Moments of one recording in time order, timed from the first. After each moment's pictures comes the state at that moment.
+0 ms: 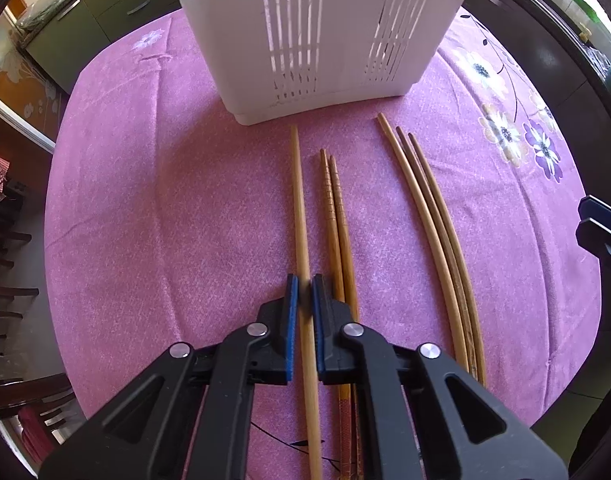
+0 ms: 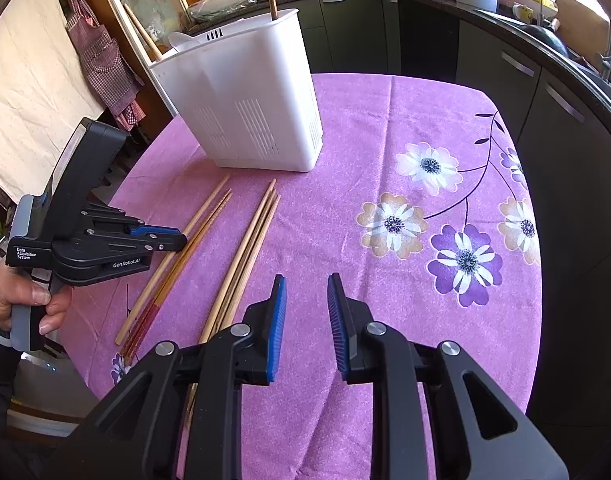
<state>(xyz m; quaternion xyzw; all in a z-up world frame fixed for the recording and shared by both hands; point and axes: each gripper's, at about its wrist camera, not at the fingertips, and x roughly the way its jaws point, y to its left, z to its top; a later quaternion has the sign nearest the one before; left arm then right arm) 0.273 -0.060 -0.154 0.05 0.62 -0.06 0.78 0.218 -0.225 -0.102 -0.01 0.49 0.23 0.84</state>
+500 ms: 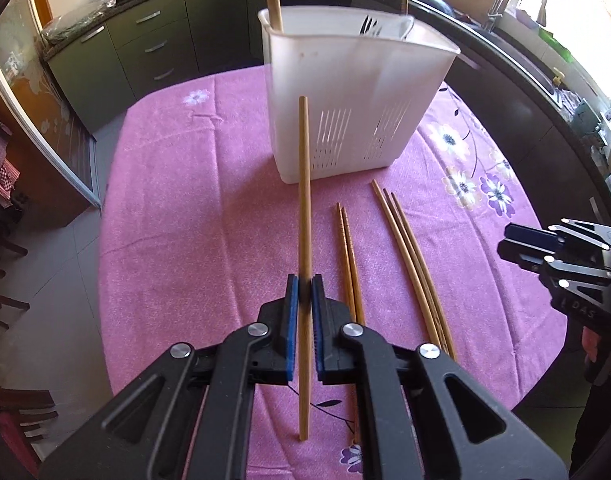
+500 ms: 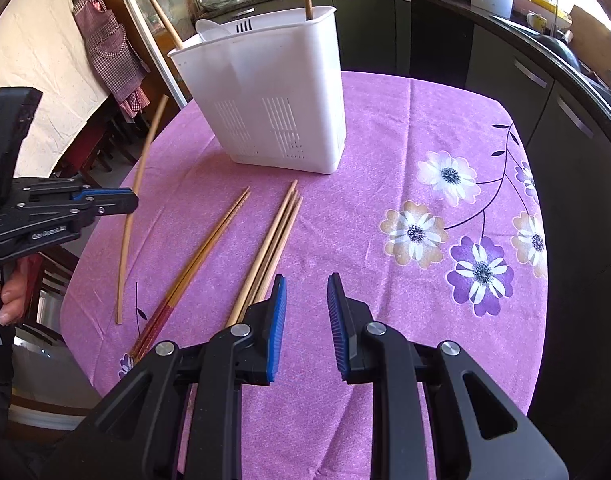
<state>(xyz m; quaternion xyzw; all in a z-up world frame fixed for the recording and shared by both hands) 0.225 -0.012 -0.071 0.02 0.53 -0.08 0.84 0.219 -0.198 -0.095 -0.04 0.50 0.24 0.84</state>
